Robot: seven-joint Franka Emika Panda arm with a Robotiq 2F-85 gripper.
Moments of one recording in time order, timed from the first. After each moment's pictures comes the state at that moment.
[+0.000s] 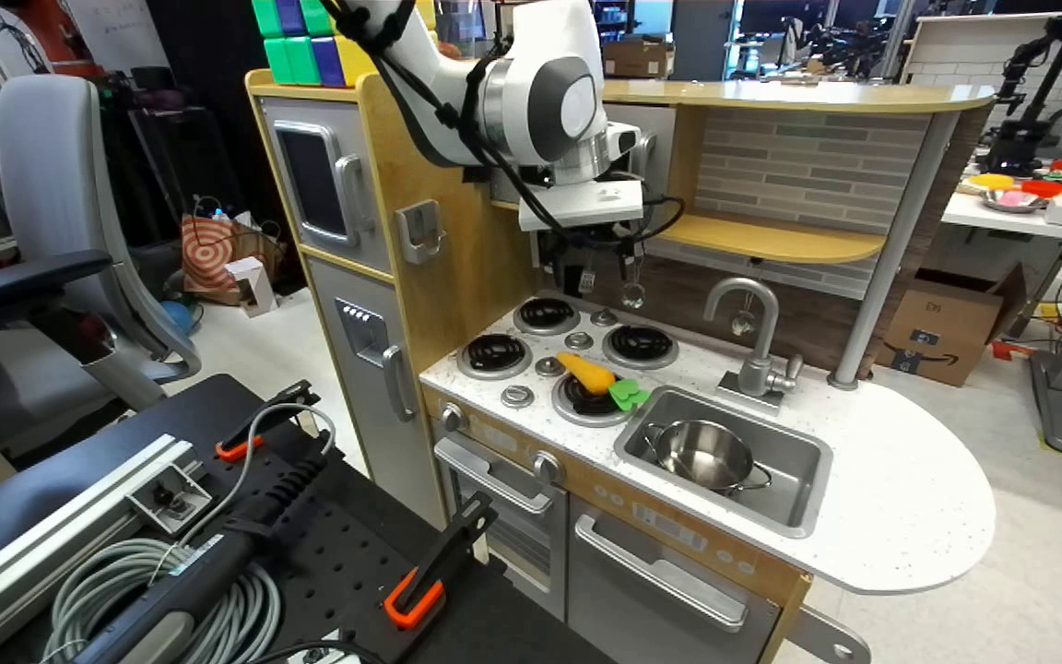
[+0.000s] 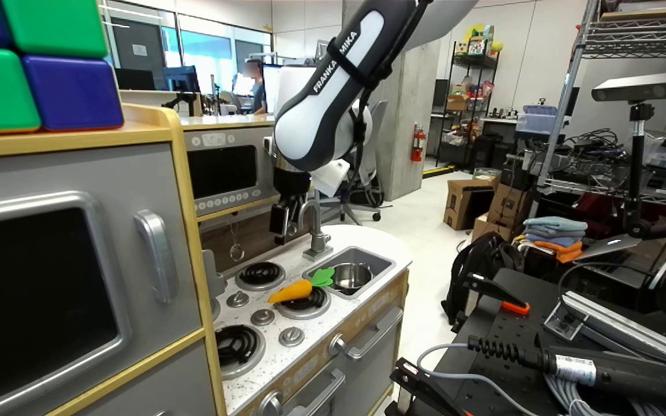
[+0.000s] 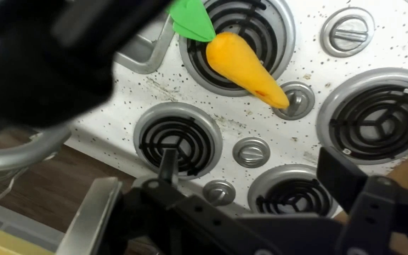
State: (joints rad) arm -0.05 0.80 0.07 -1.66 -0.23 2.68 -0.38
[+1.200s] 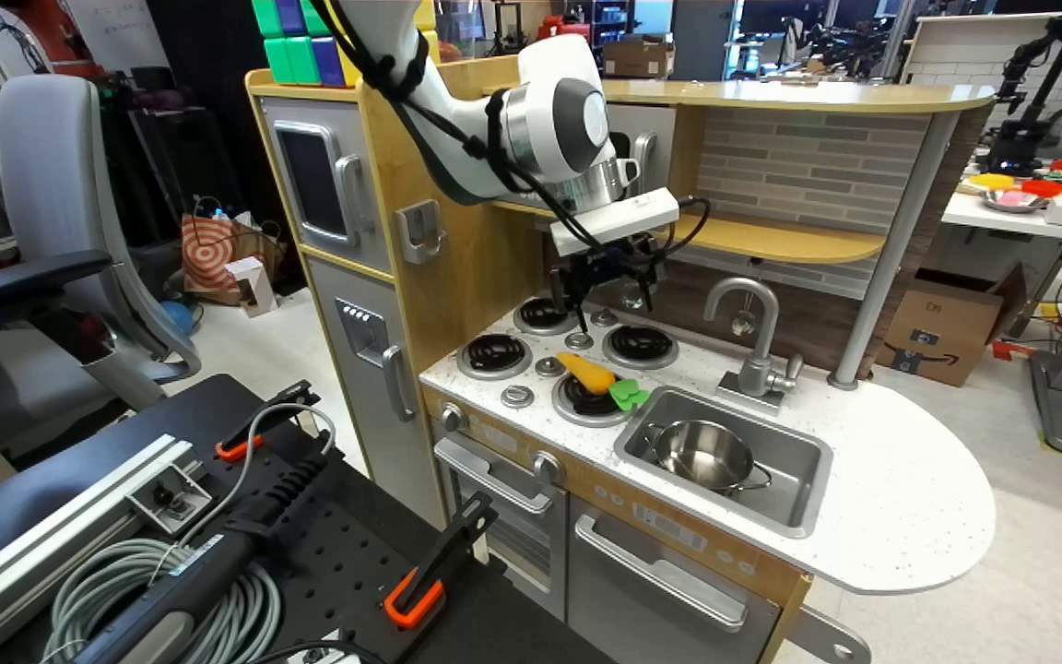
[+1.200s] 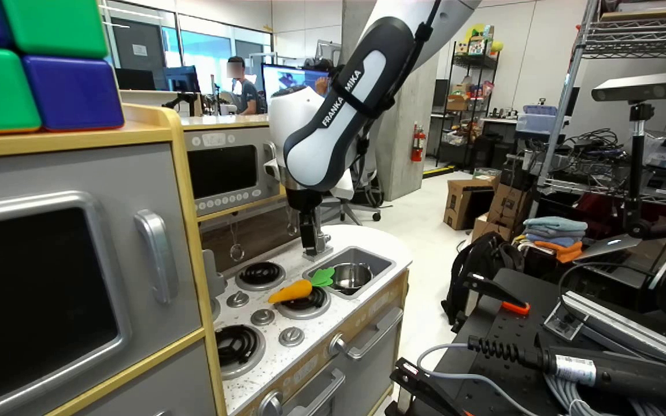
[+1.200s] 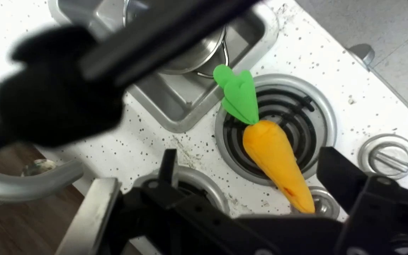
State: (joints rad) arm 0.01 0.88 -0.03 -1.58 -0.43 2.54 -0.48
